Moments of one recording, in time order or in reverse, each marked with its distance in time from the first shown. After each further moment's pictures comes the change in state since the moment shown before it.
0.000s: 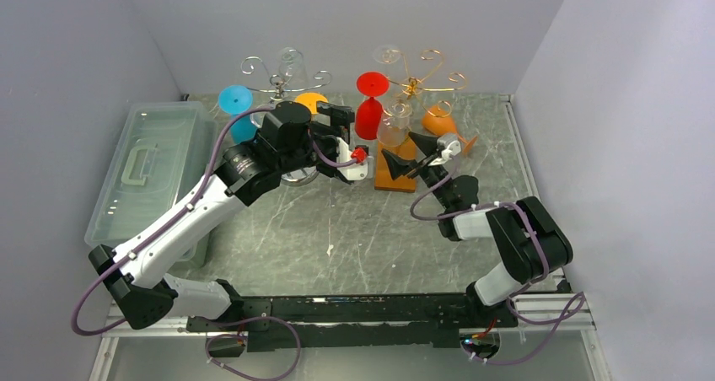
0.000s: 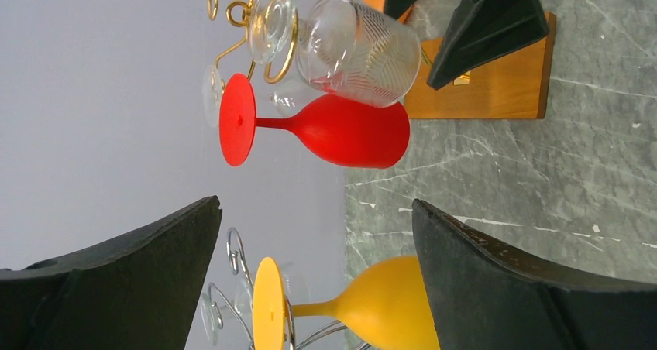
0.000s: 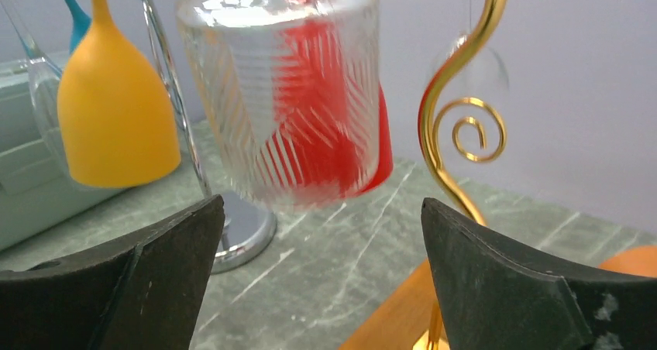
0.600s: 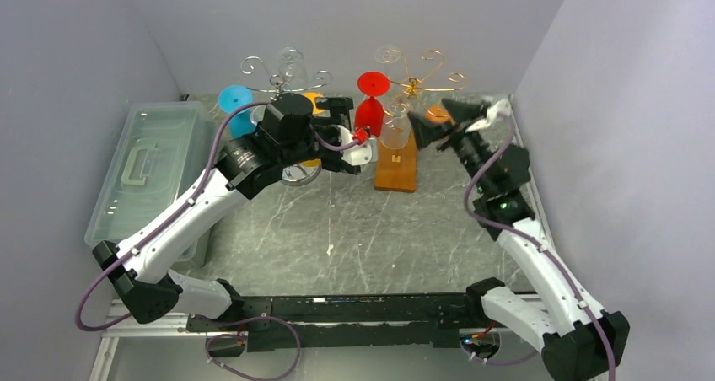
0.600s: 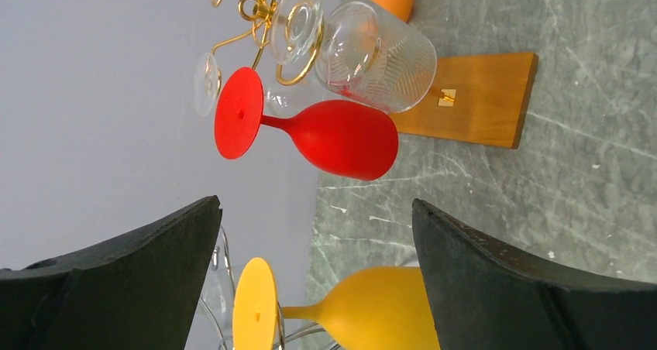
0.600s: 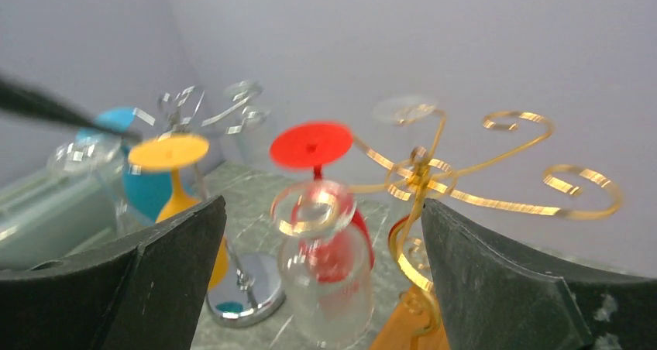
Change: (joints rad) left arm 0.000 0.037 0.072 -0.019 -0.011 -0.145; right arm -0.014 -0.648 0.278 -0.977 0.097 0.008
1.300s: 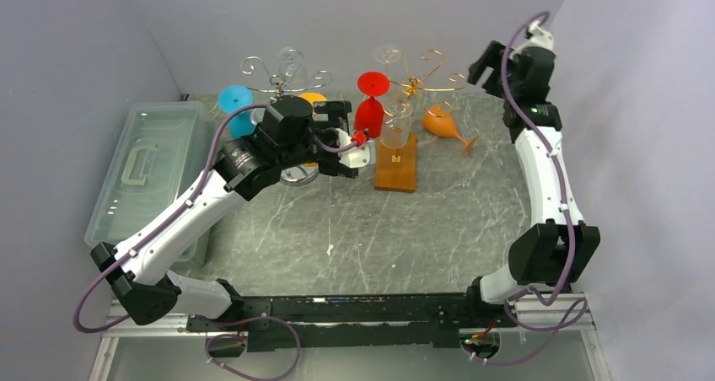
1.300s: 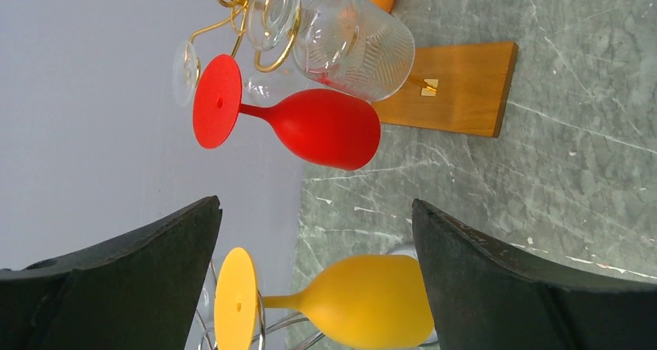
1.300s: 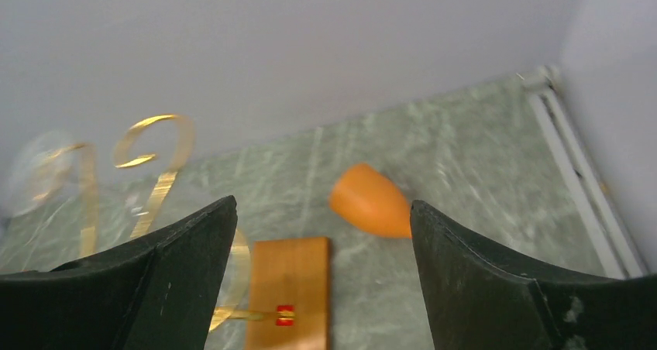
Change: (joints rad) left arm 0.000 -0.004 0.006 -0.049 0.002 -0.037; right arm -0.355 0.594 0.891 -0.856 0.180 0.106
